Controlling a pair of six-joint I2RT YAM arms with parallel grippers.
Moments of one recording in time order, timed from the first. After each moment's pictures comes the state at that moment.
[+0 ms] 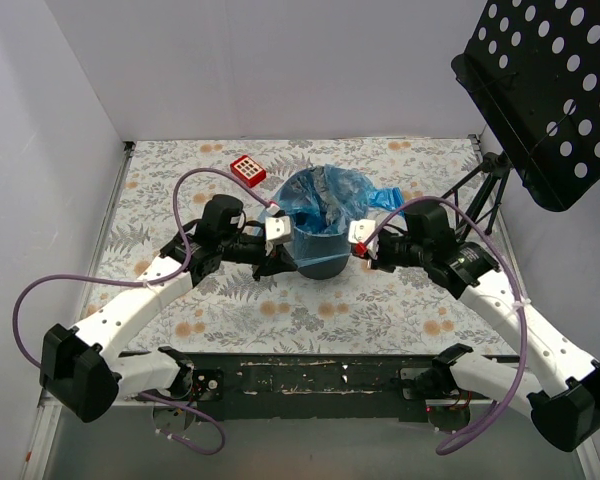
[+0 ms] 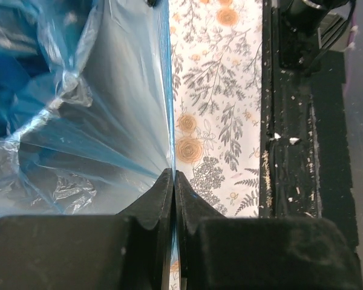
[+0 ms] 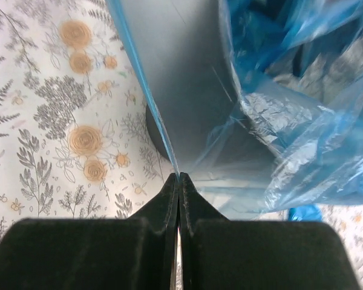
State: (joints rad) left arm -0.57 1.17 0.98 -0.43 0.83 0.43; right arm 0.58 0.99 0.97 -0.59 -0.54 -0.79
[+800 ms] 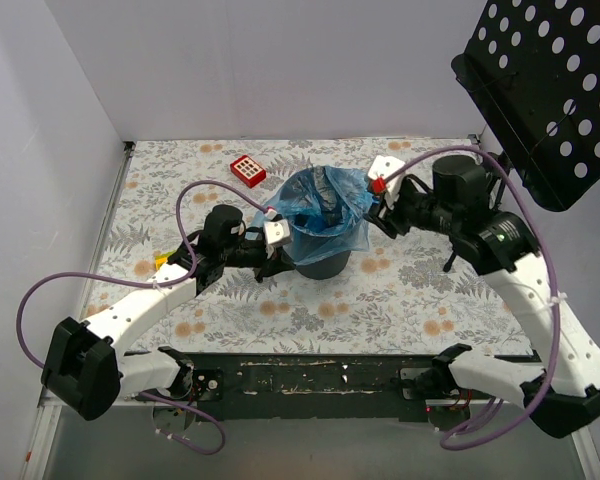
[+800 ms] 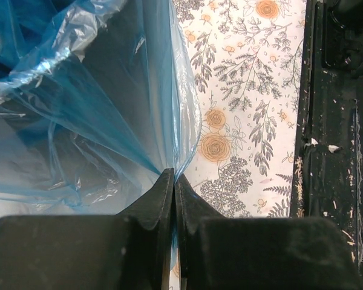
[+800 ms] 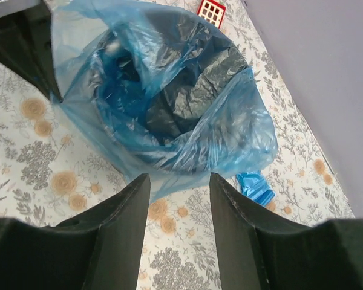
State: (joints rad) left arm -0.56 1.18 0.79 -0.14 0.75 0.36; right arm 0.56 1.05 1.39 -0.78 -0.36 -0.54
